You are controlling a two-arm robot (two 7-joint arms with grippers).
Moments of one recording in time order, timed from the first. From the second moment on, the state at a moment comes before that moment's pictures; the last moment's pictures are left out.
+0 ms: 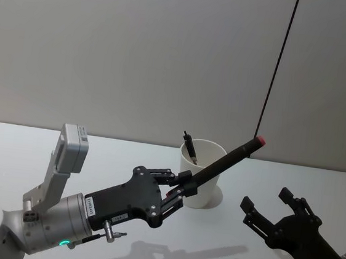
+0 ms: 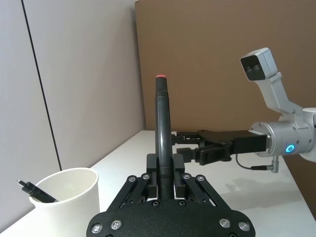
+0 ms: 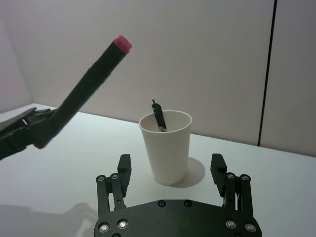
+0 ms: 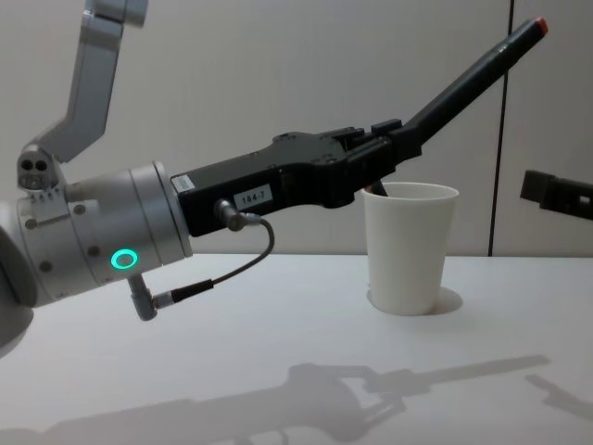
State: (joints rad) left arm -0.50 0.36 0.57 -1.33 -0.67 -0.22 -0.85; right arm -0.04 0.42 -0.15 -1.82 0.49 0.09 0.28
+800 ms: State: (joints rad) left arm -0.50 0.36 0.57 -1.33 -0.67 -0.22 -0.85; right arm -0.03 0.41 -0.07 -1.87 0.85 0.36 0.37
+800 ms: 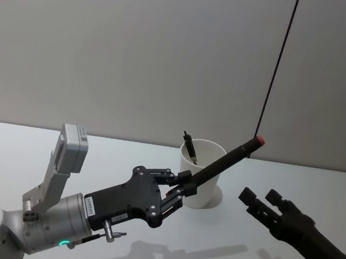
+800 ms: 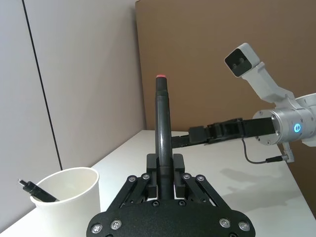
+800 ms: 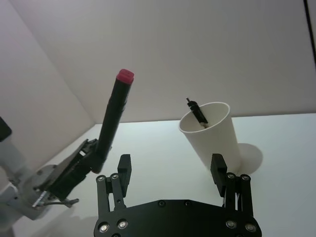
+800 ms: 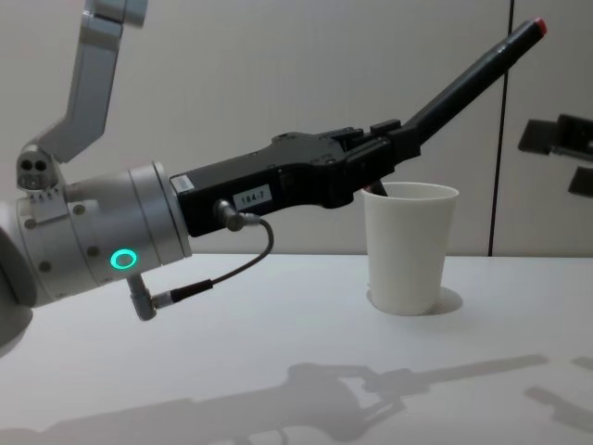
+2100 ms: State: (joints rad) left arm -0.50 0.36 0.57 -1.33 -0.67 -0.22 -0.85; right arm 0.01 0.38 -0.03 -1.85 1.15 0.49 0.48
